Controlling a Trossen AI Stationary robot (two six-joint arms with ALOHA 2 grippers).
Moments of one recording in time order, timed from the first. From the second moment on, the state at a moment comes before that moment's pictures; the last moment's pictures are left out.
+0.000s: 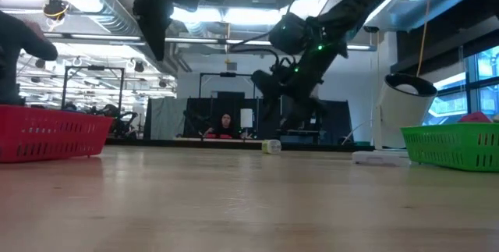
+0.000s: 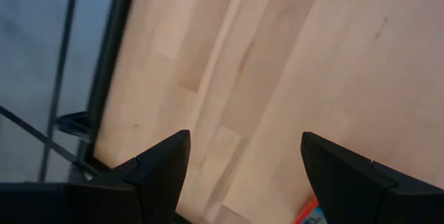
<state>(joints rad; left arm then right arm) 0.19 1.46 1.35 -1.28 -0.37 -0.18 -0.31 1.86 1.12 -0.17 0.20 0.65</state>
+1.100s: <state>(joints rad) 0.34 1.43 1.35 -1.25 -0.43 -0.08 -0.32 1.98 1.12 -0.11 0.17 0.62</state>
